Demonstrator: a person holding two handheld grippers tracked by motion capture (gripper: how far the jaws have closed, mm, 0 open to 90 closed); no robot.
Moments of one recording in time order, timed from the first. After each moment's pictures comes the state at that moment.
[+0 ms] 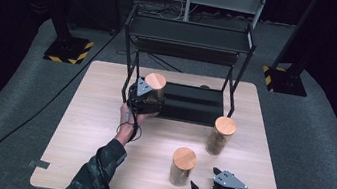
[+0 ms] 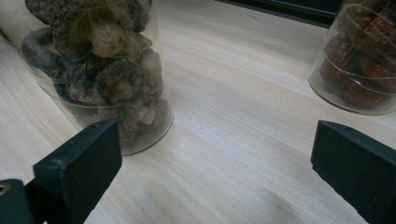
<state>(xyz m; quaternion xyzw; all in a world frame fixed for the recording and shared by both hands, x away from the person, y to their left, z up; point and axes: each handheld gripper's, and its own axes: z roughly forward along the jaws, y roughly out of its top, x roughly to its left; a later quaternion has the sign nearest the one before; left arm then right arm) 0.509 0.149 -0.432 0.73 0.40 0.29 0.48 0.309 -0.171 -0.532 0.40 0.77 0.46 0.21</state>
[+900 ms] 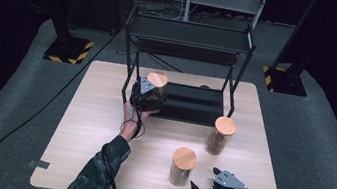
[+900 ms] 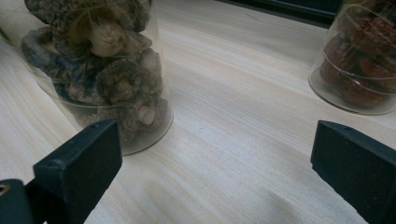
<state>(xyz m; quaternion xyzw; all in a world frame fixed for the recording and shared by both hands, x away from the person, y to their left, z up) 0.526 0.143 -0.442 0.72 0.40 0.30 0.47 0.309 -0.171 -0.532 0.40 0.77 0.46 0.21</state>
